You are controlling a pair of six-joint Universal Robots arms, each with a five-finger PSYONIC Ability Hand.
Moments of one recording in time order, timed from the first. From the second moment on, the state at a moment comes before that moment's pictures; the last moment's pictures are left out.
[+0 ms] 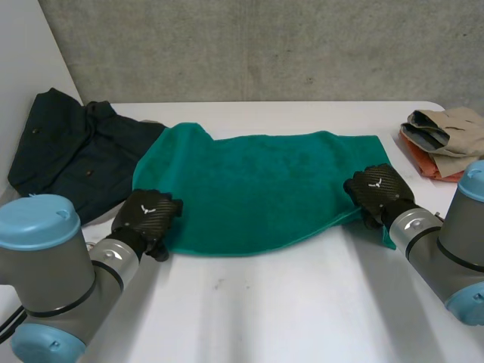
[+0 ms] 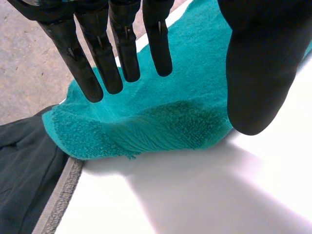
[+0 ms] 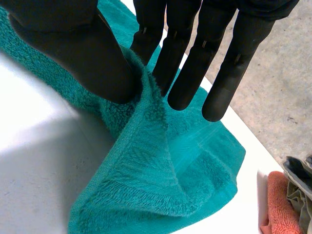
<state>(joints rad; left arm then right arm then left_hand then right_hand) 4.30 -1.93 -1.87 3.49 -1.51 3.55 1.82 -1.13 1.71 -0.30 1.35 2.54 0.53 0.53 0.54 0.52 0.34 1.12 1.18 1.19 1.20 1.02</state>
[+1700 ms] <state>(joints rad) 4.32 -1.93 -1.73 3.56 -1.51 3.42 1.80 -1.04 1.62 -0.15 1.46 2.90 1.14 1.20 1.19 1.20 0.99 0.51 0.50 0.51 0.50 0.30</state>
